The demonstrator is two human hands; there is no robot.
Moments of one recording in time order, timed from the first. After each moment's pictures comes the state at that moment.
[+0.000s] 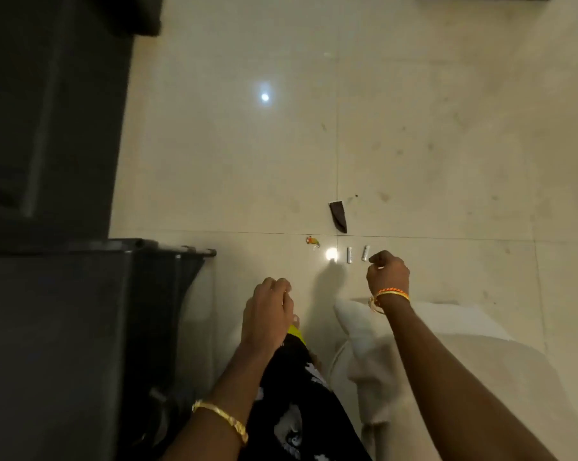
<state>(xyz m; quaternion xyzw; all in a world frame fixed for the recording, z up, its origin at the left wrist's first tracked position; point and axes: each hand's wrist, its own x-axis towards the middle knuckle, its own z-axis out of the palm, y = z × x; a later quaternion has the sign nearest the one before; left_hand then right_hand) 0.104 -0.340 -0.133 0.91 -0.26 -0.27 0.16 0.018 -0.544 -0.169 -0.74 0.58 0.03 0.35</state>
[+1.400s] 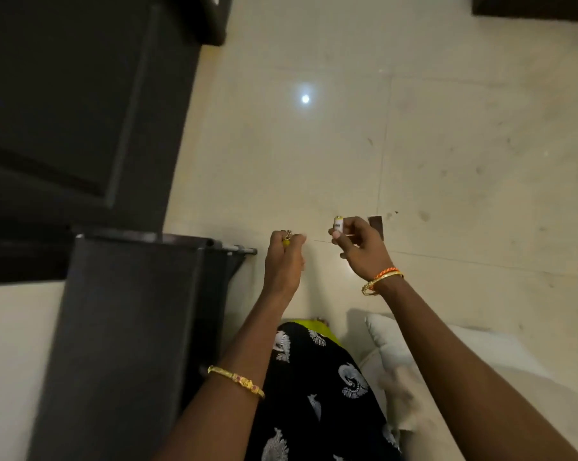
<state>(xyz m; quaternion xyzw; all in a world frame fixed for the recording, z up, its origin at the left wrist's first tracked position) 0.195 -0.376 -0.056 0.75 0.14 -0.34 0.54 0.134 -0.503 -0.081 -0.69 0.39 0.03 0.61</state>
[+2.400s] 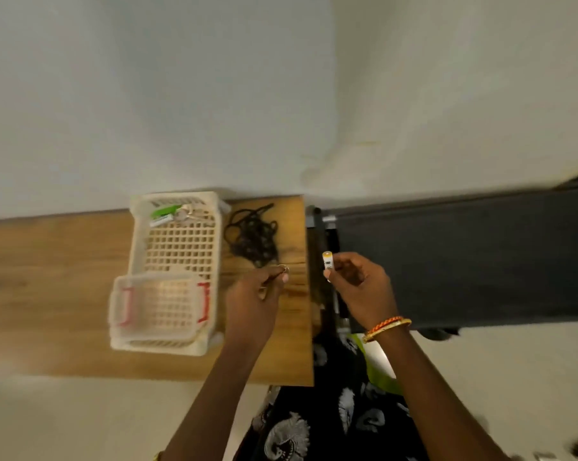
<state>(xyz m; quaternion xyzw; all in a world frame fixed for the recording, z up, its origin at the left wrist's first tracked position) -0.161 0.133 0.103 0.73 0.54 0.10 0.41 -0.024 0.036 0.060 -0.75 -0.17 0.39 0.51</state>
